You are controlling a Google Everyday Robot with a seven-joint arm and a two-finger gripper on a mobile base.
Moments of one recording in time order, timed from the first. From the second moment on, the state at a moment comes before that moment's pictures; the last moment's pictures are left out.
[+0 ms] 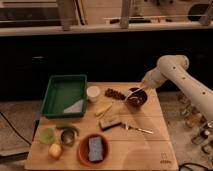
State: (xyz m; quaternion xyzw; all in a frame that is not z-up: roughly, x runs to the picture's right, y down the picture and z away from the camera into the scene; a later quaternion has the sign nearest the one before) arm 0.250 -0.008 0.822 -0.15 -0.15 -0.17 0.96
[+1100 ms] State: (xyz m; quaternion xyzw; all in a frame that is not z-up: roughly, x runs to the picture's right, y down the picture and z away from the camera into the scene) arm 0.247 -0.014 0.854 -0.17 -0.20 -0.16 0.95
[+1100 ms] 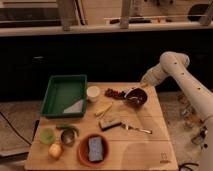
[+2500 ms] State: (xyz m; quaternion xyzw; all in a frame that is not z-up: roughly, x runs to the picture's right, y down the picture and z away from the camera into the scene) arm 0.249 -0.003 0.871 -0.18 -0.23 -0.14 0.95
